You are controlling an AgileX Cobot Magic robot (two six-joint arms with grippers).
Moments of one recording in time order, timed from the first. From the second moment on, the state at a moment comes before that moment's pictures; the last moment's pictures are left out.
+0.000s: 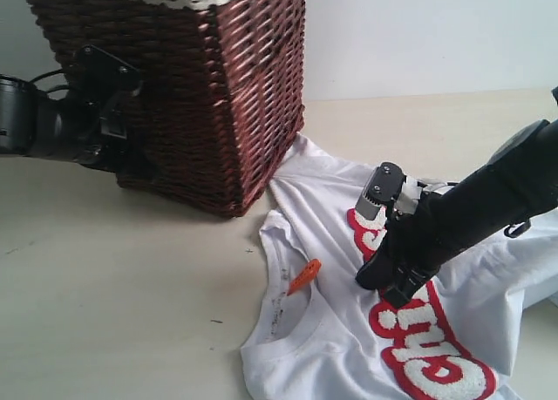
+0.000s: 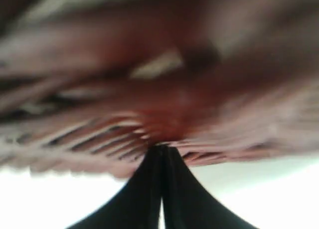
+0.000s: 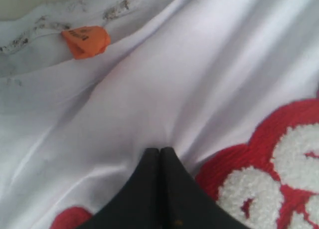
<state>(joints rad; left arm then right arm) -0.29 1.85 -1.06 -1.72 -0.04 2.04 0.19 2.00 -0.91 1.00 0.66 -1.68</state>
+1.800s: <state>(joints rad) -0.46 1.50 -1.06 -1.75 0.10 1.77 0.19 1.87 -0.89 1.03 0.60 -1.71</state>
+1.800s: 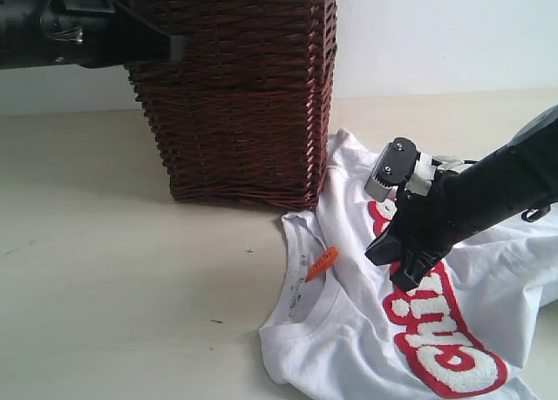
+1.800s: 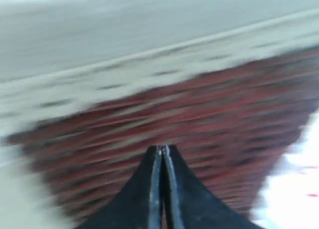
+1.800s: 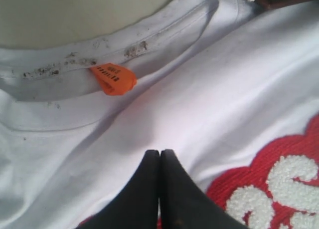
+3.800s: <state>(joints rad) -0.81 2.12 -1.61 -1.79 -0.52 2.06 0.19 1.92 -0.89 1.03 0.23 -1.57</state>
